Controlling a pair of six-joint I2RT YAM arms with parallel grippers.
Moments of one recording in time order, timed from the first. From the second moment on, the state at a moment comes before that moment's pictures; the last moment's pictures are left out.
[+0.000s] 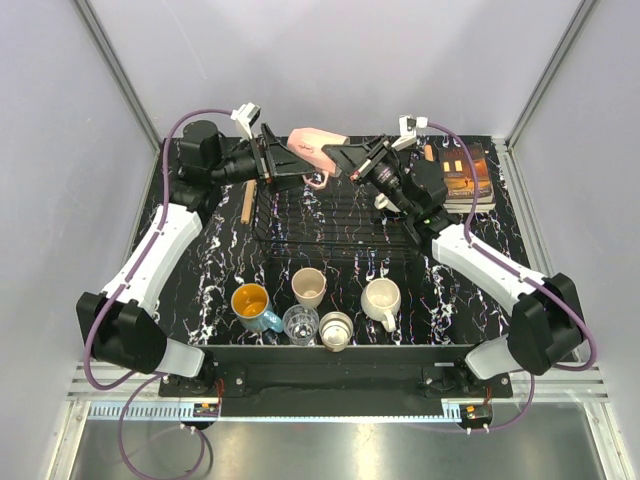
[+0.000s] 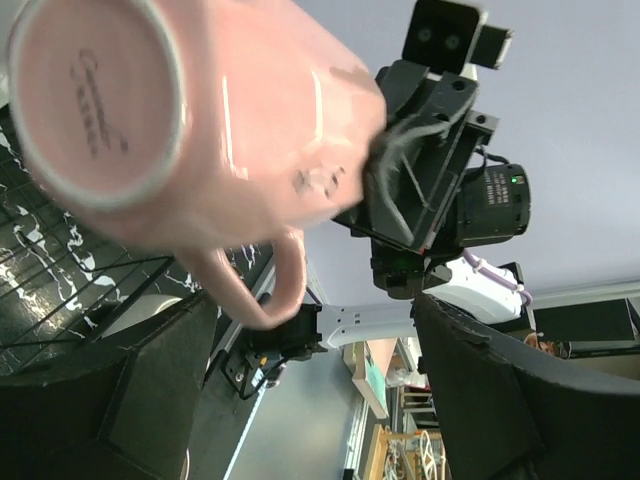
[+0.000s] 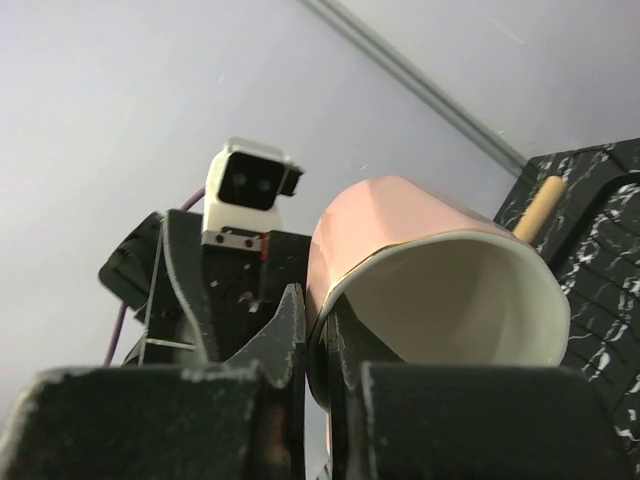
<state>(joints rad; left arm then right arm) -0.26 1.41 1.34 -0.07 0.96 -1.01 0.57 1.45 1.09 0.67 -0.21 1.05</state>
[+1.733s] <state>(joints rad) -0.25 1.44 1.36 -0.09 0.95 -1.08 0.60 1.62 1.15 0.95 -0.28 1.30</state>
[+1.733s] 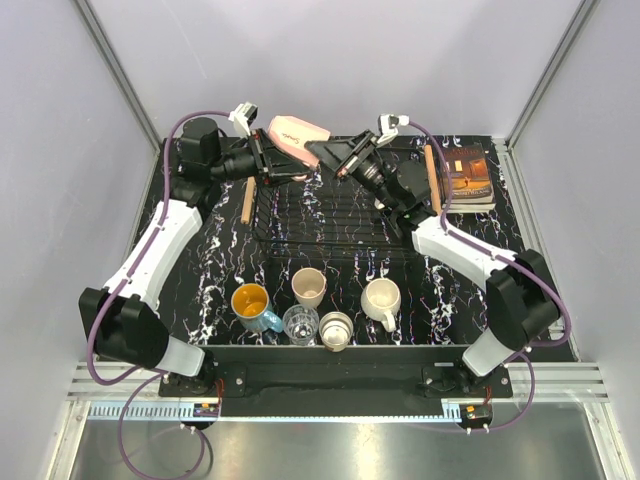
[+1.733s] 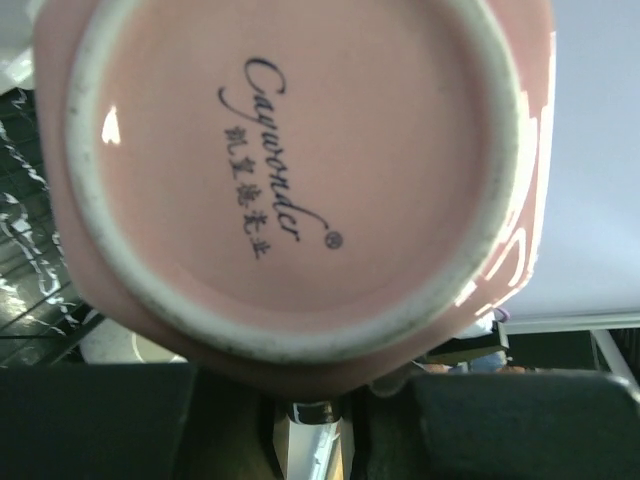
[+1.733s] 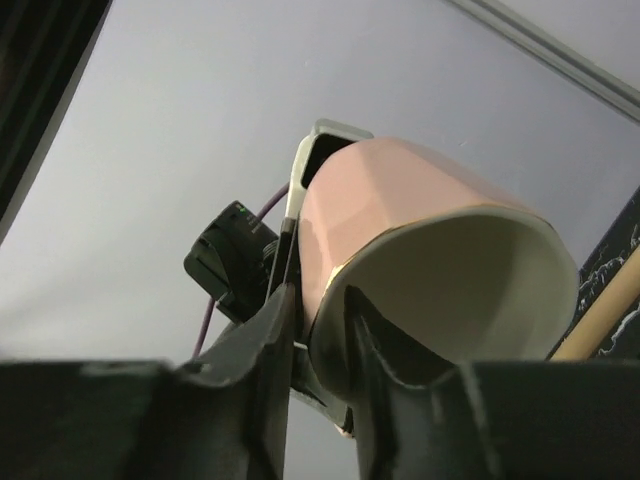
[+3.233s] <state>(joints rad) -0.54 2.37 2.36 -0.95 0.29 0.11 0.53 0.72 0.91 -0.23 -0.09 0.62</state>
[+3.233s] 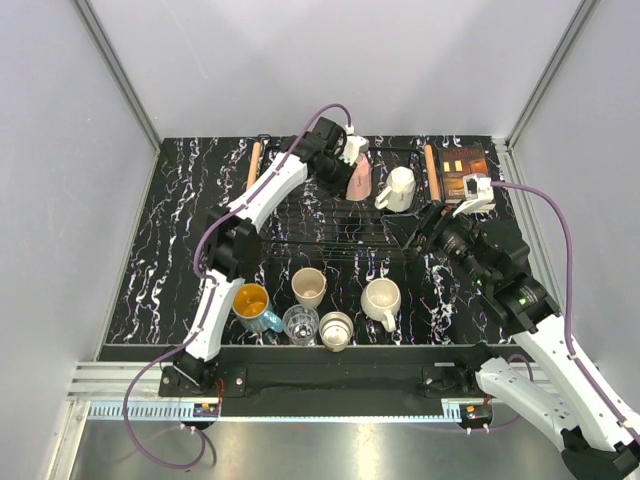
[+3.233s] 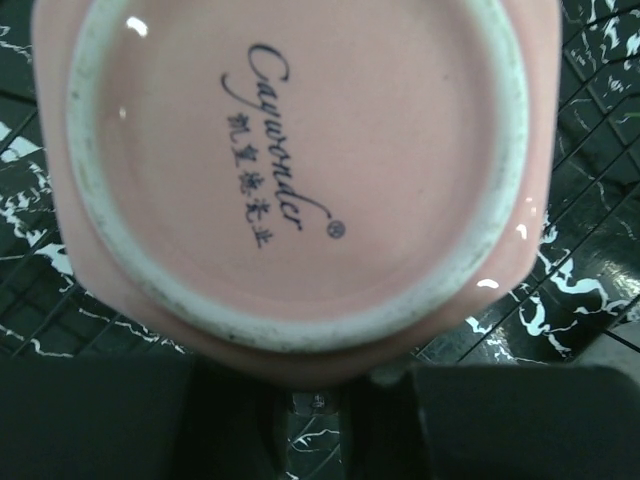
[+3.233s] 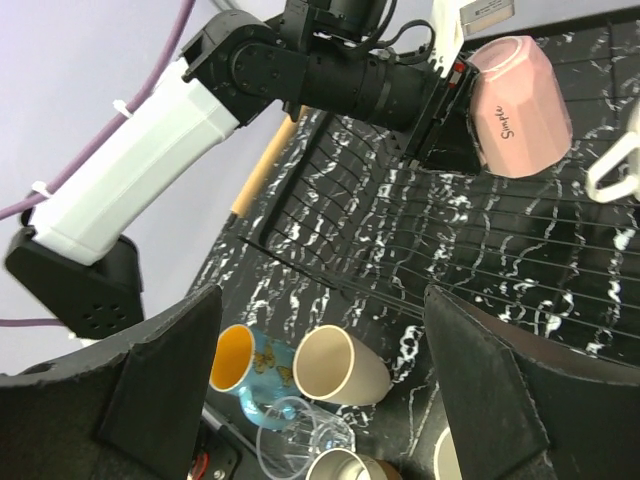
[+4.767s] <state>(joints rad) -0.61 2.49 2.22 -0.63 0.19 0.25 0.53 0.68 0.84 -0.29 -0.04 0.61</state>
